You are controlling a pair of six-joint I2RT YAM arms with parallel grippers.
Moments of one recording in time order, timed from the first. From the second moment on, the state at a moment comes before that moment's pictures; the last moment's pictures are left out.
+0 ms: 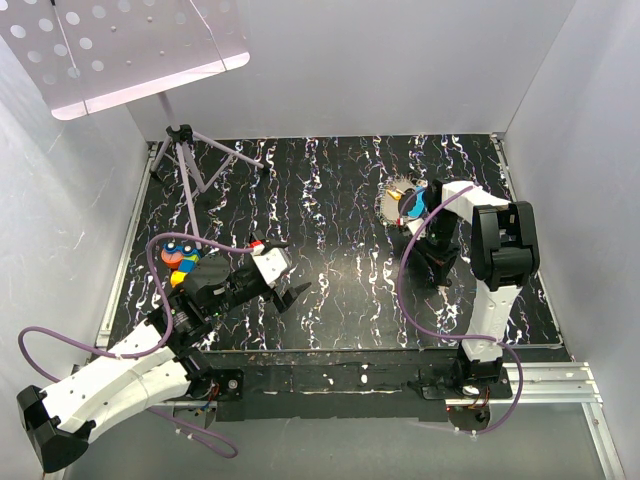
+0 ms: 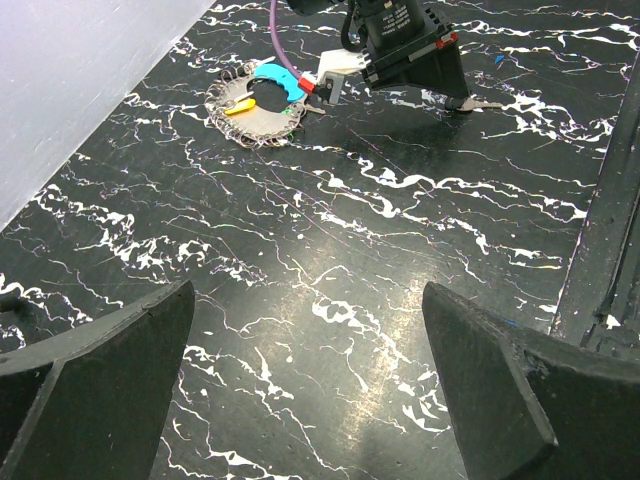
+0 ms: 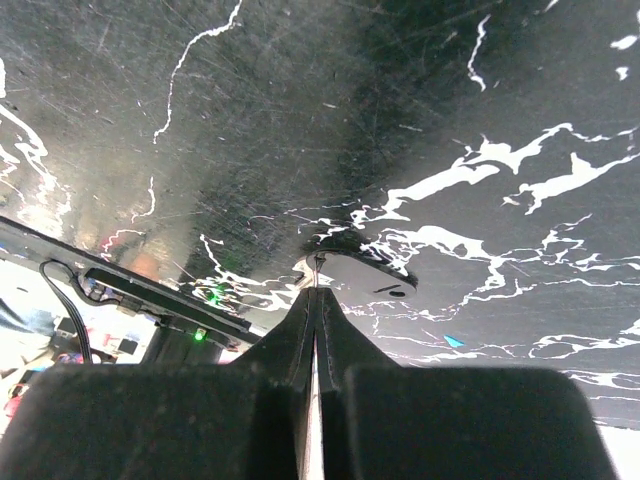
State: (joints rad) left arm -0.85 0.67 0.61 -0.08 0.14 0.28; right arm 0.15 2.00 1.37 -1.27 -0.12 -0.55
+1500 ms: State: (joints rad) left arm -0.85 0.66 0.61 -0.08 0.14 0.28; right arm 0.16 1.58 1.05 -1.35 -0.10 -0.73
